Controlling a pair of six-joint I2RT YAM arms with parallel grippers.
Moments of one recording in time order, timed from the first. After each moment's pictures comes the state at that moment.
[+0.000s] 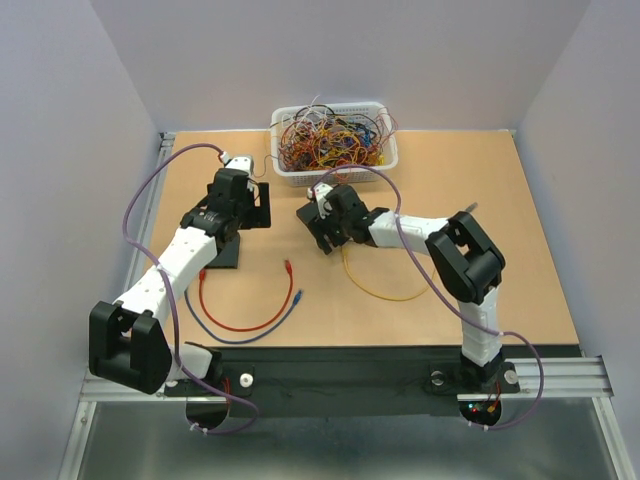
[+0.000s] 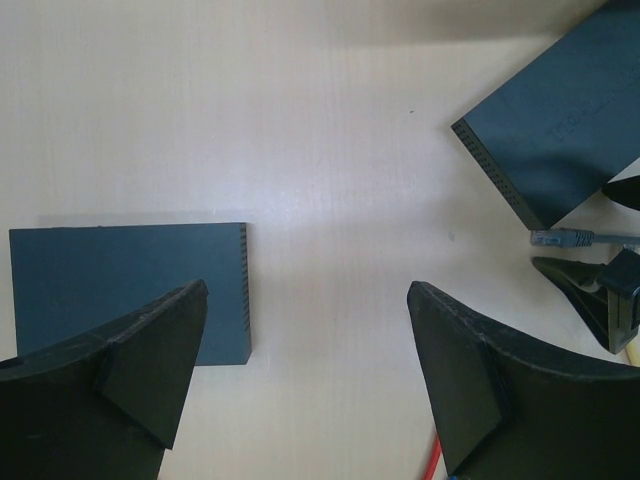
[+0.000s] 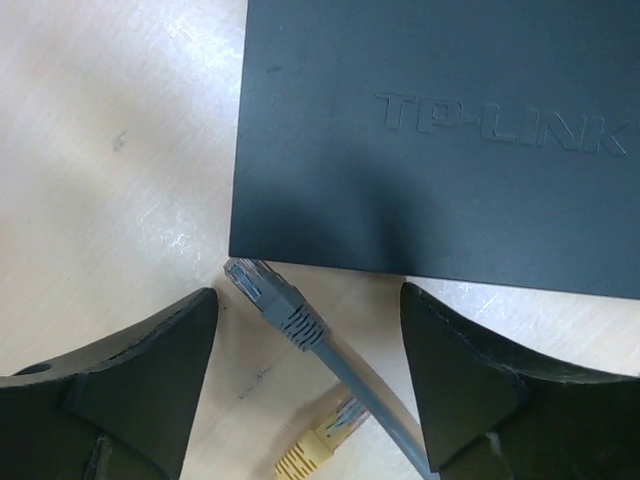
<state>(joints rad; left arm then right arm) -0.33 1.30 1.02 -0.44 -0.21 -0.22 0.70 2.03 1.32 -0.10 -0.01 -0.04</state>
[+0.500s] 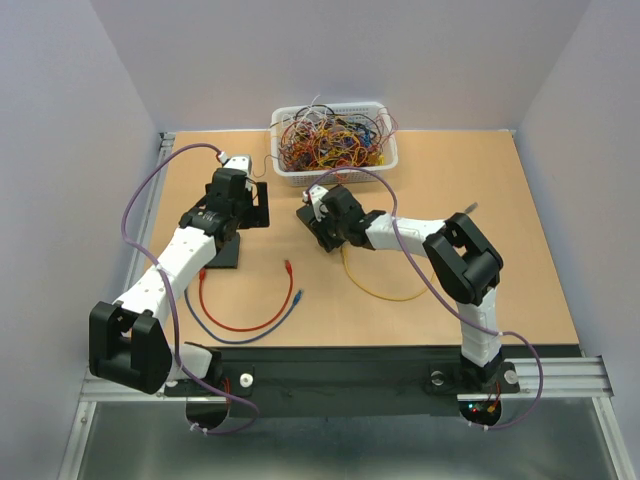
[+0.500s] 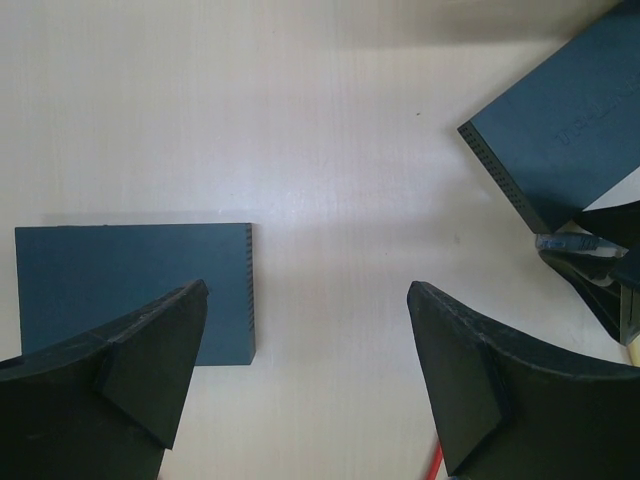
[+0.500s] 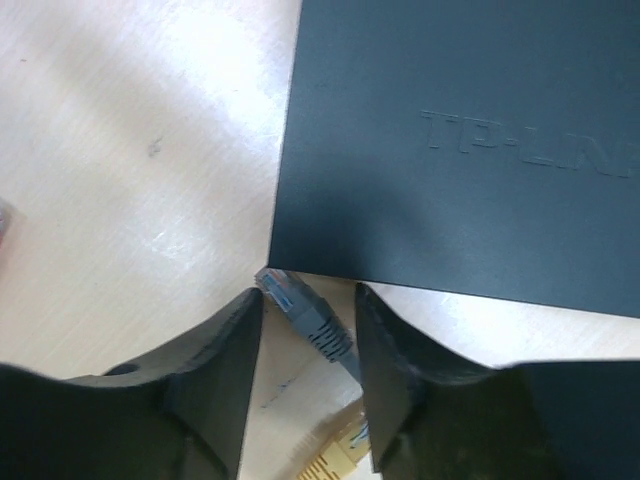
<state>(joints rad) -0.32 1.30 1.02 -0.44 -0.21 -0.22 0.72 2.04 1.33 -0.08 0.00 -0.07</state>
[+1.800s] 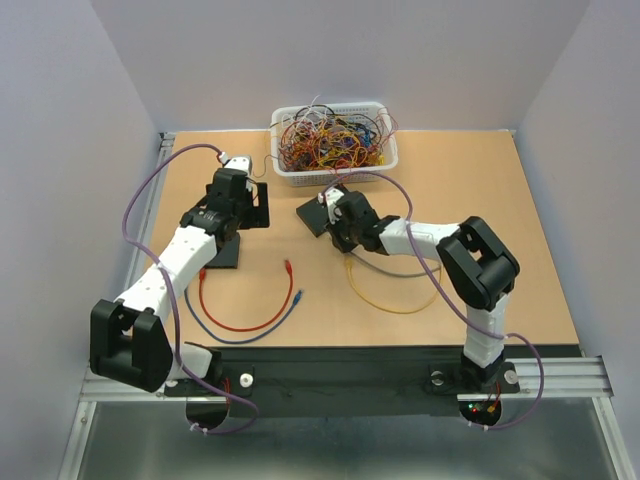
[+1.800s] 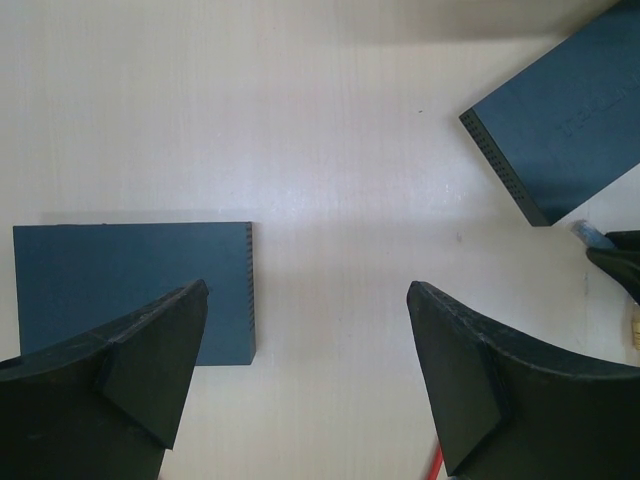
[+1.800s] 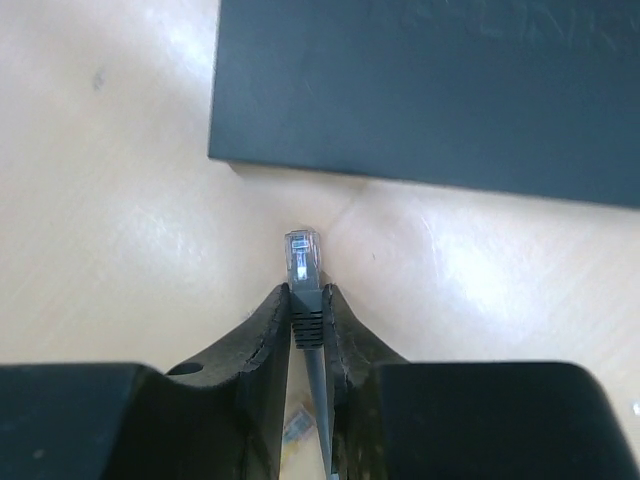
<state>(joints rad) -0.32 1.30 1.02 -0.44 -0.21 -0.22 0.69 1.96 1.20 -0.03 0.00 -0.03</state>
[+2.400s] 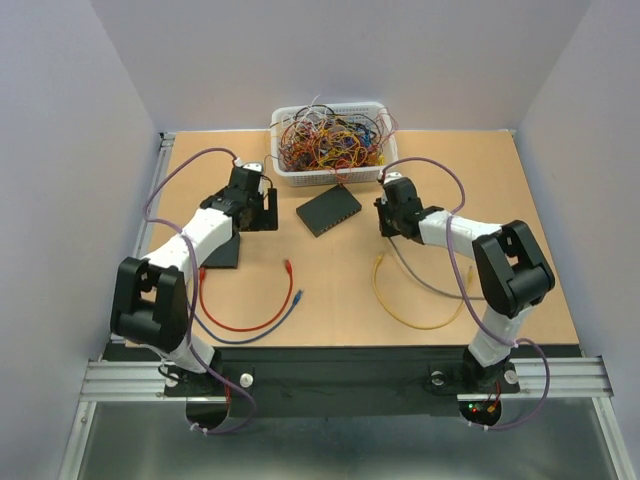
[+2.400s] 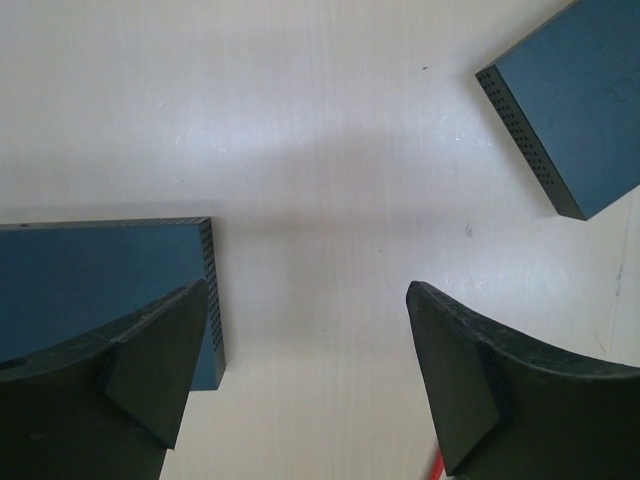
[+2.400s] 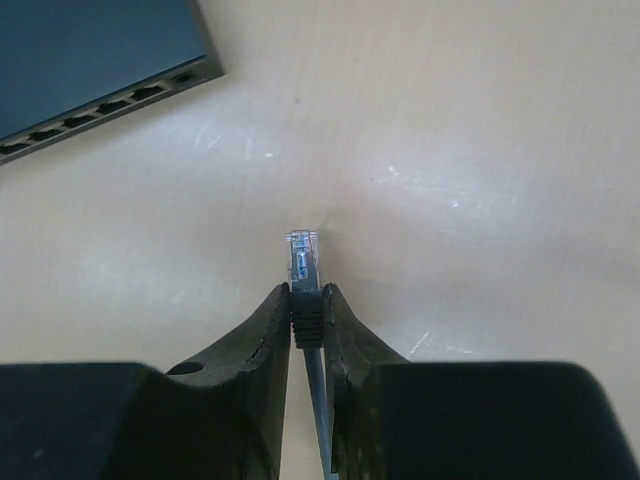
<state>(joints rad) -0.32 1.49 1.05 -0.43 -0.16 -0.24 0.47 1.78 1.05 -0.08 0.11 0.15</state>
